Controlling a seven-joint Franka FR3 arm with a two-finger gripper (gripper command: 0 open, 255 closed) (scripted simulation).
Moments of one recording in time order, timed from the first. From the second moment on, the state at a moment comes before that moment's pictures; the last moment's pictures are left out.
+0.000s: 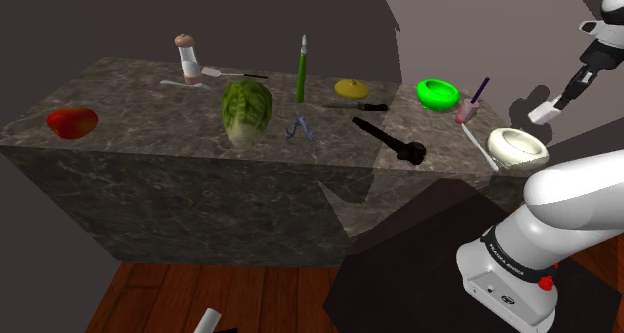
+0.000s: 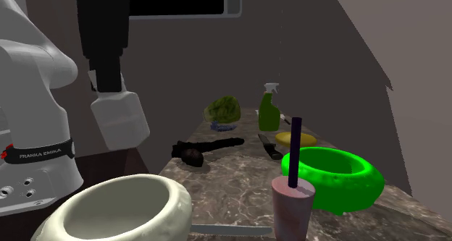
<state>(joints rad) -0.42 -0.49 -0.71 -2.37 -0.37 1.98 -1.08</state>
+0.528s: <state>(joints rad) -0.41 -0.44 -0.75 -2.44 -0.37 2.09 -1.08</state>
